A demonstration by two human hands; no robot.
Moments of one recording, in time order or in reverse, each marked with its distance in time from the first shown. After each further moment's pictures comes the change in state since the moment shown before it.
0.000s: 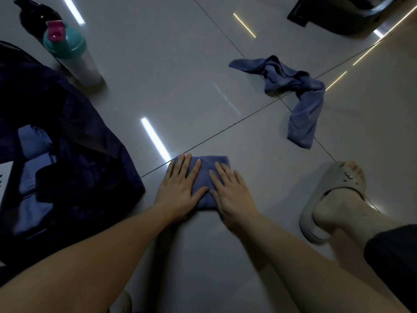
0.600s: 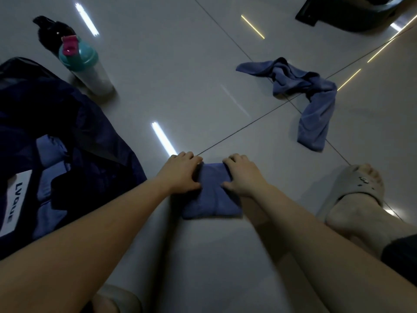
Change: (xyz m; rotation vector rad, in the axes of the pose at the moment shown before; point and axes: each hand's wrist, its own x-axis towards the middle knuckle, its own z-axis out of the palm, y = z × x) left_hand 0.052 -0.028 -0.066 -0.017 -0.212 0.046; right_hand 0.064 0.023 -0.052 0.088 -0.168 0.113
